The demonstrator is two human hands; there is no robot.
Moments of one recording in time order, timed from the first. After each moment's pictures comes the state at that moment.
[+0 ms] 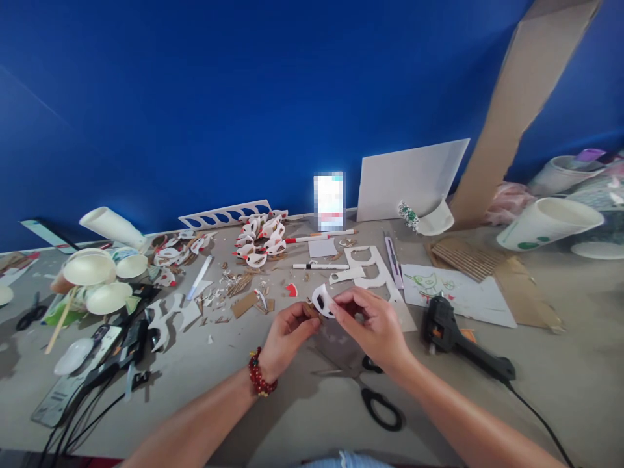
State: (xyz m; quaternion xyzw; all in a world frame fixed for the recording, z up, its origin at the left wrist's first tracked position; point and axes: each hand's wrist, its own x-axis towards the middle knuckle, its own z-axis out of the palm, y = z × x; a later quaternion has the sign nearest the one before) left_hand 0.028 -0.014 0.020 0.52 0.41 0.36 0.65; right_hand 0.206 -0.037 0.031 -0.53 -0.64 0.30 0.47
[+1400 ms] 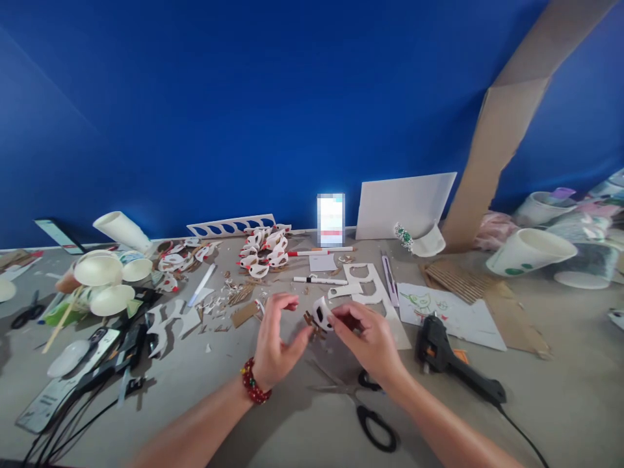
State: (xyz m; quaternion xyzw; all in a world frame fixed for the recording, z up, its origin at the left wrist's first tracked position) left_hand 0.014 -0.014 0.021 0.73 0.42 0.46 0.29; right_hand 0.205 -0.036 0.027 -0.55 -0.64 0.30 0.45
